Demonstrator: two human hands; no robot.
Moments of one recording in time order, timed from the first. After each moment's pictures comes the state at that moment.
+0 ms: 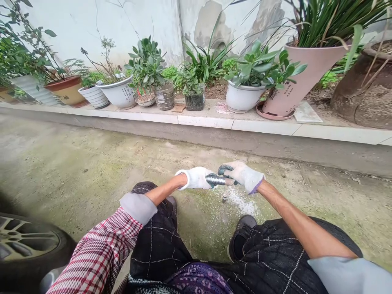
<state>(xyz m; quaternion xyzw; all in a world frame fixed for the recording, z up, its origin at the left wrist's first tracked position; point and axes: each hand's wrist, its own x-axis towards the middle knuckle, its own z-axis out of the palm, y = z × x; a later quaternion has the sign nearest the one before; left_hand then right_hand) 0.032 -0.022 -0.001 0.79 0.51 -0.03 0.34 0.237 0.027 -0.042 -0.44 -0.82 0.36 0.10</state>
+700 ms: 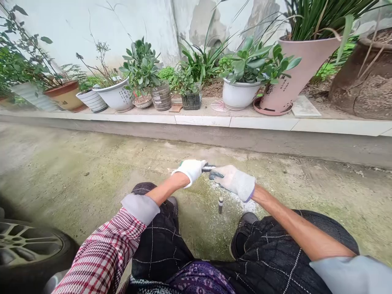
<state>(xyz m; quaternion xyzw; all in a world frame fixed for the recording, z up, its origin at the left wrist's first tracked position) 0.023 -0.001 -0.015 0.82 0.55 -0.09 0.10 0.208 -0.017 -0.005 -0.42 -0.86 0.28 0.03</state>
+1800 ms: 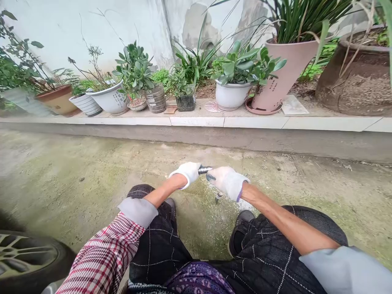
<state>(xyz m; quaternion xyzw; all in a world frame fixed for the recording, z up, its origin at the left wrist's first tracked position) 0.029 0.001 -0.024 0.78 0.60 -0.09 0.15 0.197 -0.017 -0.009 -0.46 -0.86 0.18 -0.07</state>
